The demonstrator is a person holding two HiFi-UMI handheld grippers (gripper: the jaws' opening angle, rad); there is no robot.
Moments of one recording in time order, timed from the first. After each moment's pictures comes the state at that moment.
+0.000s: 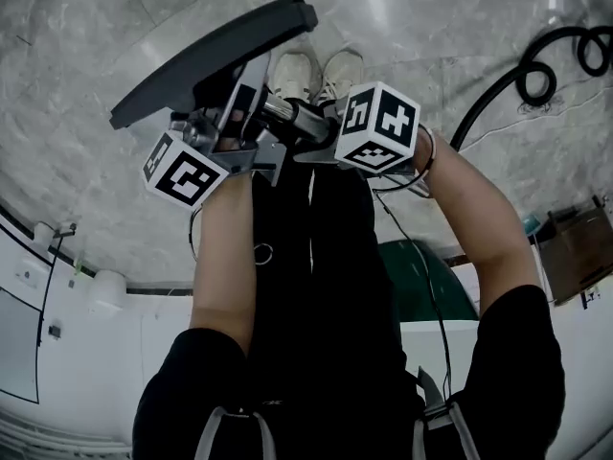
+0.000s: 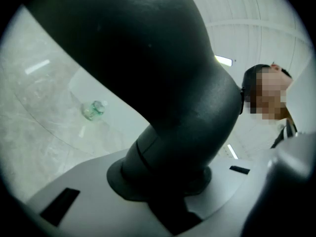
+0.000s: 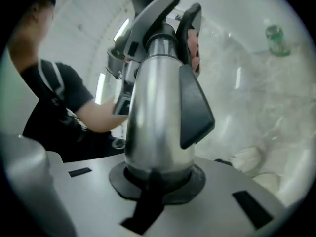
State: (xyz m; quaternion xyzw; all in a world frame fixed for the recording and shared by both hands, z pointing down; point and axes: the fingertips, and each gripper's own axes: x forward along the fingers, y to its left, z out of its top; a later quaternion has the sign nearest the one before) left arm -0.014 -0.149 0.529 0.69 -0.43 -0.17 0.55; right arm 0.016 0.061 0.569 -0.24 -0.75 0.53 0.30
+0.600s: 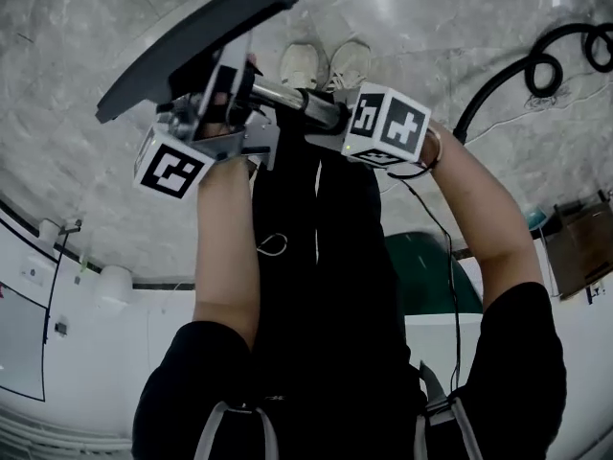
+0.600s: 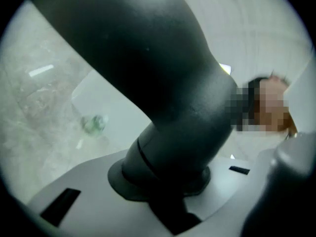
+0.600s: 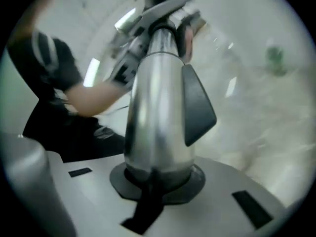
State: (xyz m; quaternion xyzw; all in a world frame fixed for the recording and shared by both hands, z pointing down) left arm -0.075 -0.168 0.518 0.68 -0.49 -0.19 0.52; right arm 0.025 0.064 0.594 -0.18 -0.80 0.44 0.37
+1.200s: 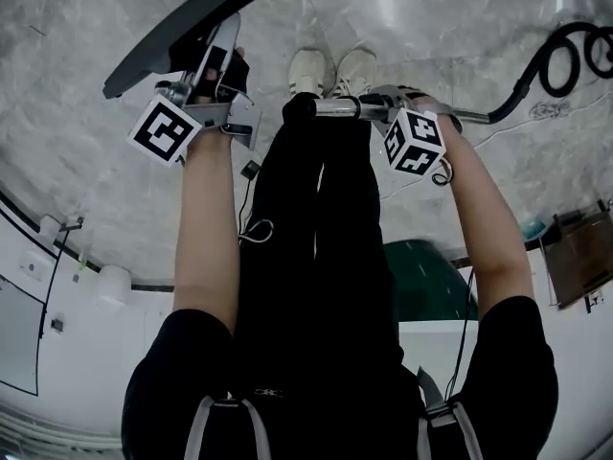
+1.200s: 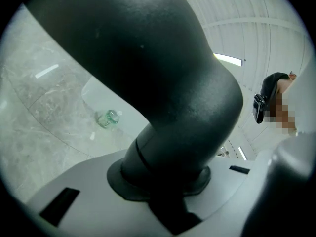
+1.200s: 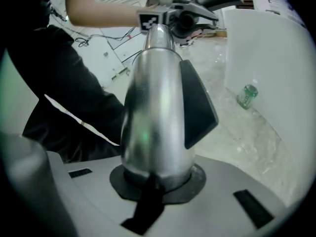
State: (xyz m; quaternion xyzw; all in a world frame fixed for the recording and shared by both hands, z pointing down) left arm -0.069 -0.172 0.563 0.65 -0.47 -0.14 0.58; right arm 0.128 0.045 0.679 -0.07 -0.82 0.17 0.54
